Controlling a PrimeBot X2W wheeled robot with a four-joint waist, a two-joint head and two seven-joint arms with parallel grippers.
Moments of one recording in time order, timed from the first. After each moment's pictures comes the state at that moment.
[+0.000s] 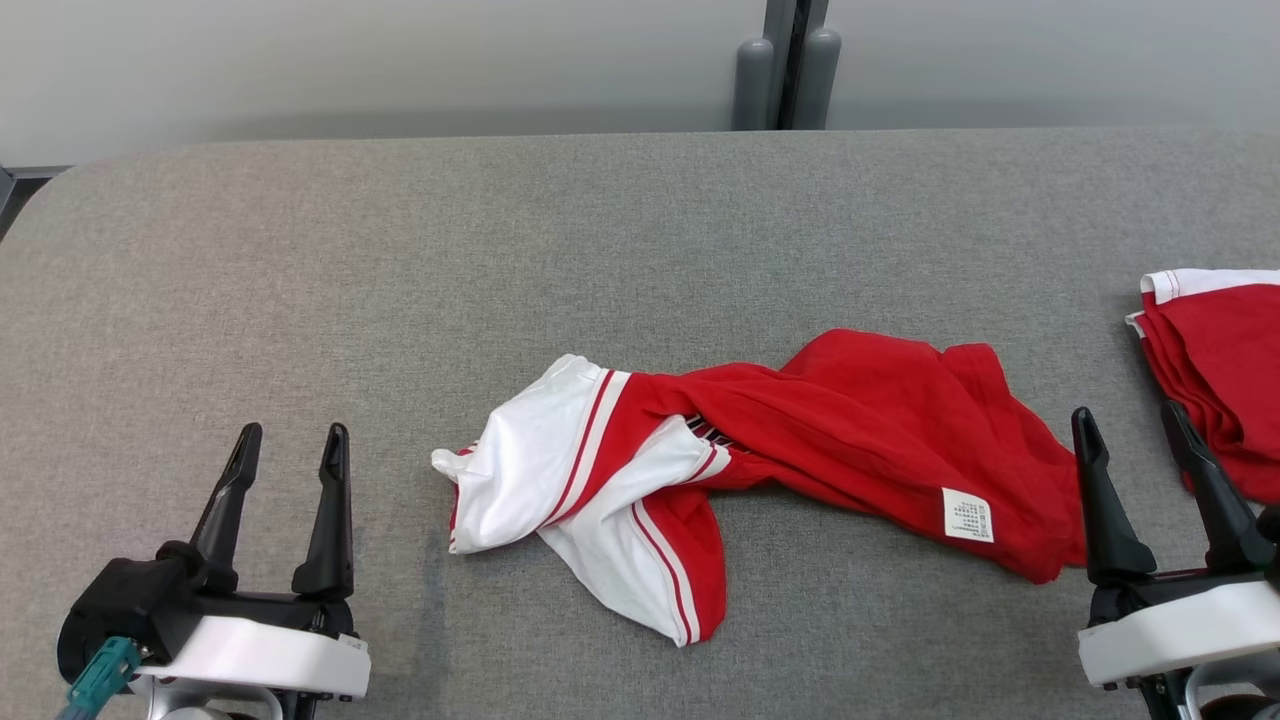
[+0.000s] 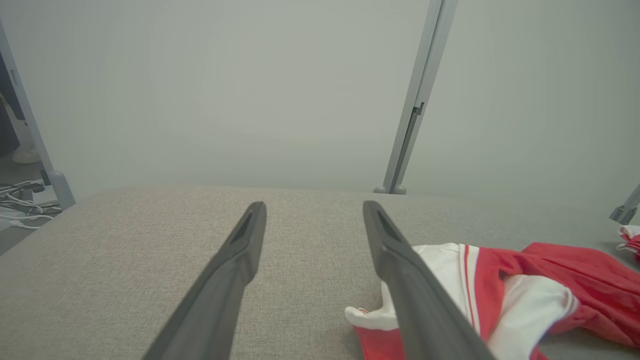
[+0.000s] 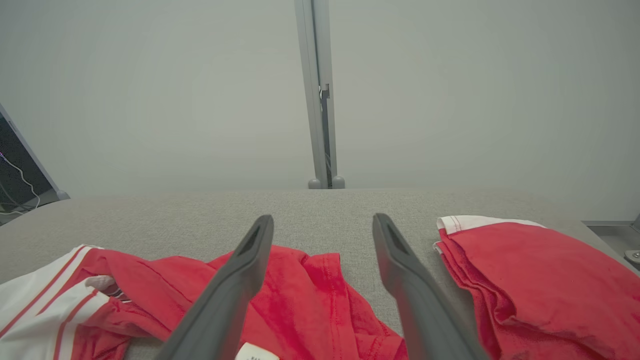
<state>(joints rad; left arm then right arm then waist) -0.02 0.32 -0.24 -0.02 -0.51 0.13 -0.26 0.03 -0.05 -0.08 -0.19 0.19 0.13 0.03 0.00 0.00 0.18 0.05</state>
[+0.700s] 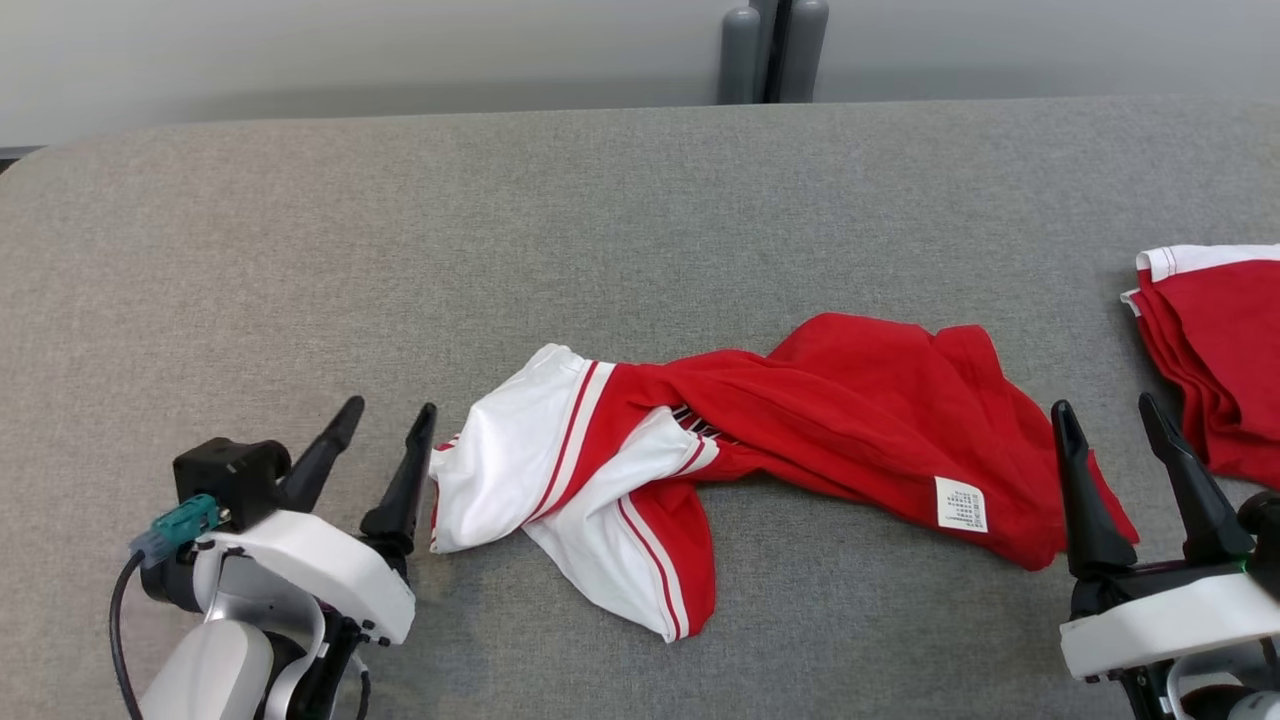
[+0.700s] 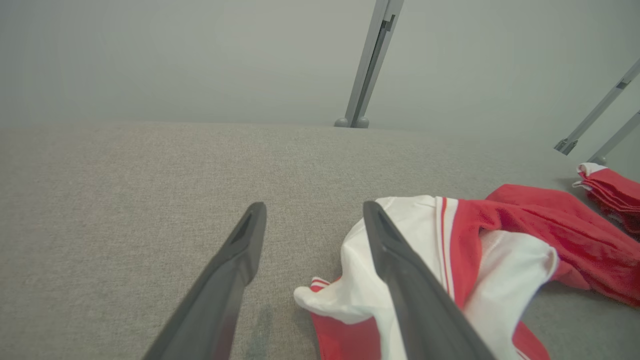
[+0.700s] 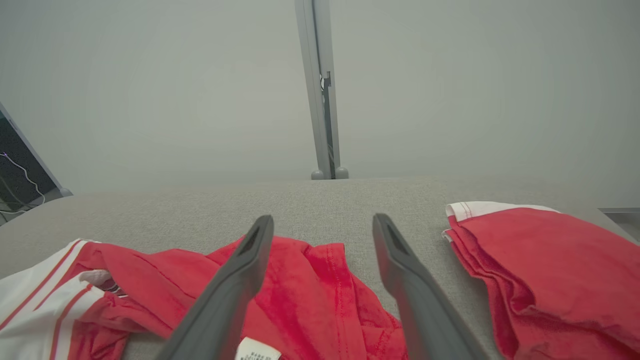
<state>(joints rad) -0.21 0.33 -0.33 0.11 -0.60 0.04 -0.01 0.01 -0.05 -0.06 -0.17 0.21 0.13 0.02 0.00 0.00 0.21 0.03</state>
